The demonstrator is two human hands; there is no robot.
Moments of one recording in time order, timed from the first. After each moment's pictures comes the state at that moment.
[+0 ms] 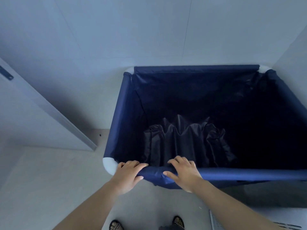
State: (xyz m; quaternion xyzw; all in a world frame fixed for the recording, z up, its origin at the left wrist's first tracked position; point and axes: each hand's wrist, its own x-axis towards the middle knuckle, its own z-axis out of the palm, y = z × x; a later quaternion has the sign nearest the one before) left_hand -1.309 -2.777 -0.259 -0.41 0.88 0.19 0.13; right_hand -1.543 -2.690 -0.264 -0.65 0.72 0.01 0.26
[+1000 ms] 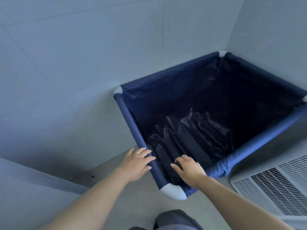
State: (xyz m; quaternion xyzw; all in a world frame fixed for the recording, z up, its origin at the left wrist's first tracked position) left_hand -1.222 -3.014 -0.246 -0.10 0.97 0.10 0.18; right_hand -1.361 -2.815 -0.274 -0.39 0.88 -0.11 0.26
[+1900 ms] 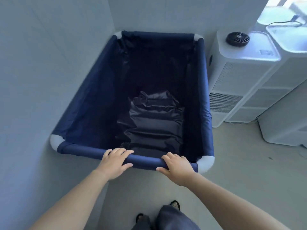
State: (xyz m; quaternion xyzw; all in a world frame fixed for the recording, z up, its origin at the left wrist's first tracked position) left_hand -1.332 -3.206 -0.265 0.22 0.95 0.01 0.21; right_hand -1.259 -2.951 -0.281 -0.06 0.97 -0.16 0.20
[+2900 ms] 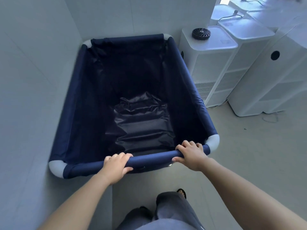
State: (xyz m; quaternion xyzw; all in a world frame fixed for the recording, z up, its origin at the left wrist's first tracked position) left_hand -1.382 -3.263 -0.268 0.36 0.91 -0.01 0.22; right_hand -1.254 -2.981 -0.264 0.13 0.96 -0.09 0.23
